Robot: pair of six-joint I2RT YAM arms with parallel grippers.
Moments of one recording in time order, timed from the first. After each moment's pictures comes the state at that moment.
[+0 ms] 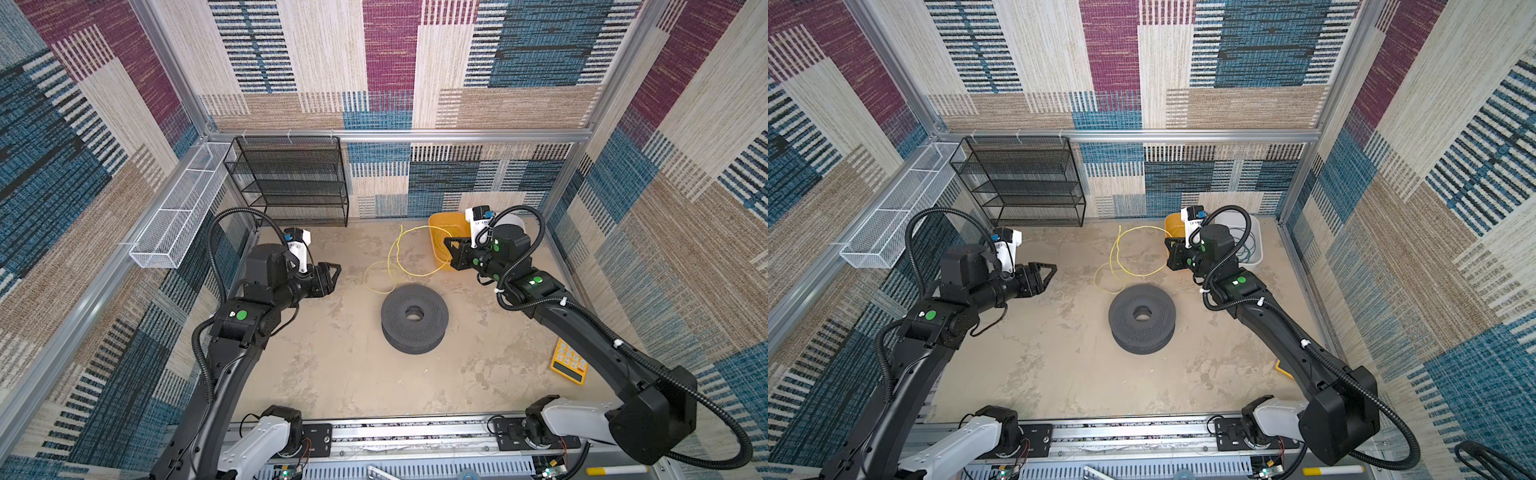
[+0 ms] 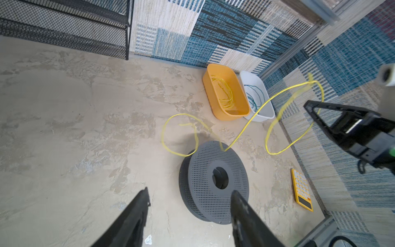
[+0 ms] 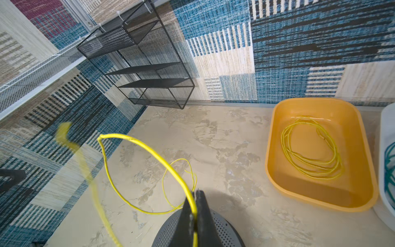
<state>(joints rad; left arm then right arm) -0.22 1.01 1.22 -0.72 0.29 -0.33 0.44 1.29 1.13 -0.14 -0.19 0.36</state>
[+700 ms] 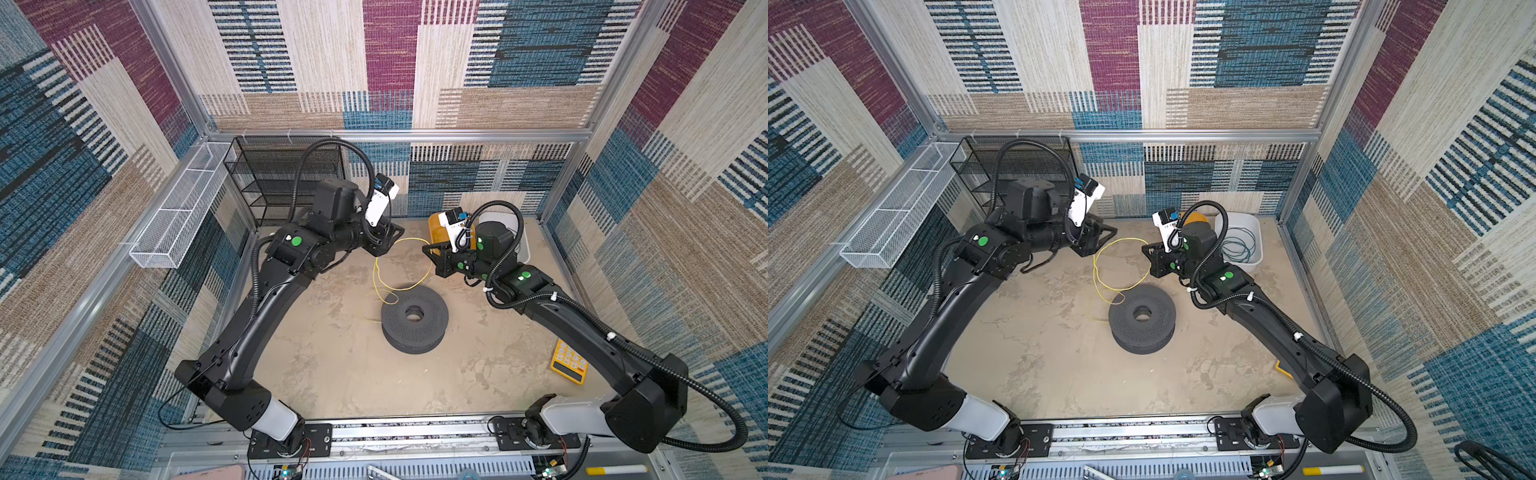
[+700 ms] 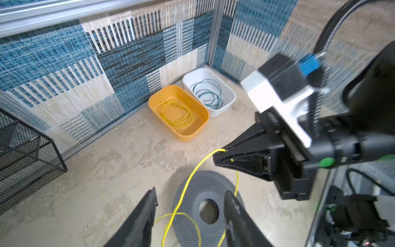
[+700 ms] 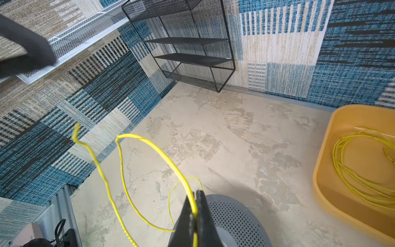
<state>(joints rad) -0.57 1.55 1.92 -0.88 0.20 0.10 0.54 1.34 1.22 -0.23 -0.28 0.25</state>
